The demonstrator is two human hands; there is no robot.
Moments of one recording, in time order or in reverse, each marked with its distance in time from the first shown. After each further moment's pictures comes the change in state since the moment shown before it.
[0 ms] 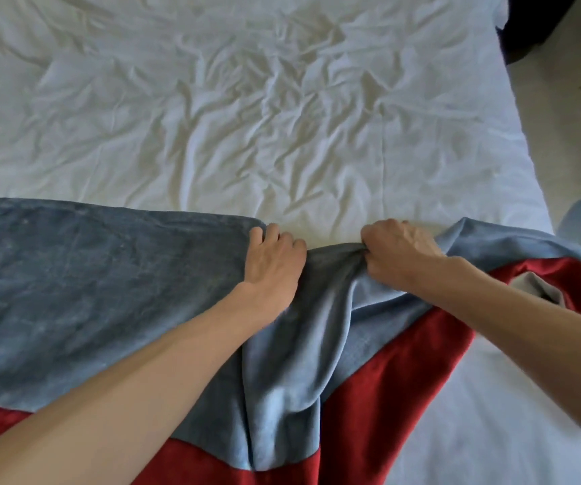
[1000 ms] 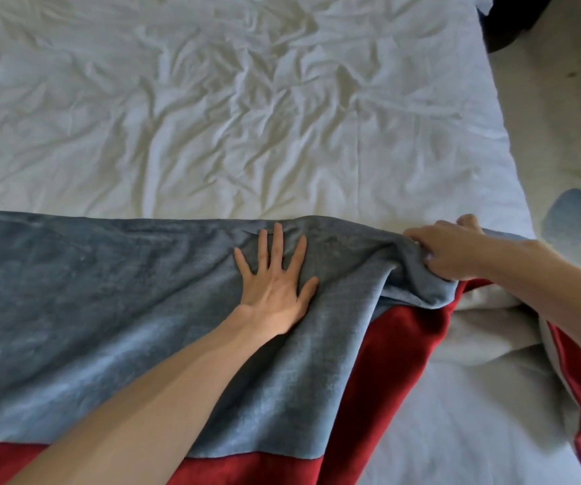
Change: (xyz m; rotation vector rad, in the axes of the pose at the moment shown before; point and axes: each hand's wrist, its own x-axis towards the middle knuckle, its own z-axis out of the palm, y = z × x) left_hand 0.021 0.038 0.061 -0.305 -0.153 -0.062; right_hand 0.000 0.121 0.014 0.015 -0.271 0.080
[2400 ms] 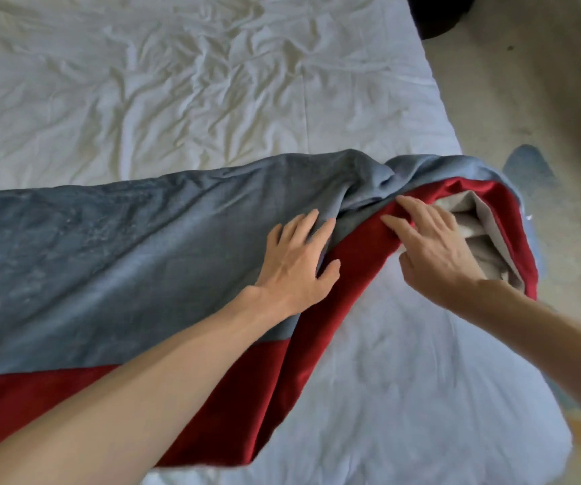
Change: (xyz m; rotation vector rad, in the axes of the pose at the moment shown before) left_hand -0.106 0.095 -0.016 -0.176 0.239 0.329; right_hand -0.158 -0.031 0.099 0.136 0.688 -0.028
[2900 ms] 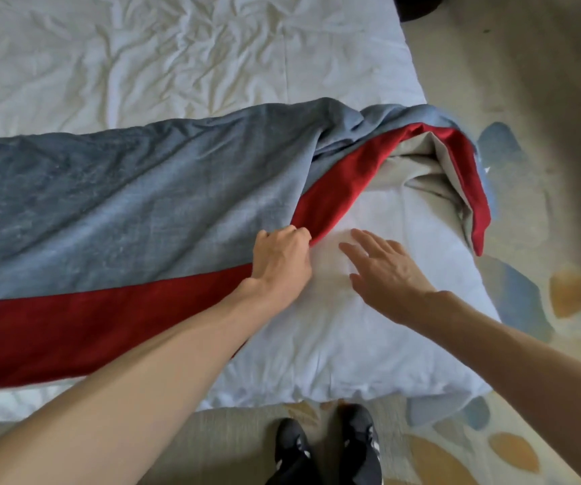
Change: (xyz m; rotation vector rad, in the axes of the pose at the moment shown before) left_hand -0.079 0.056 0.026 0.102 0.042 -0.152; right_hand -0.114 -0.055 0.010 -0.016 -0.339 -0.018
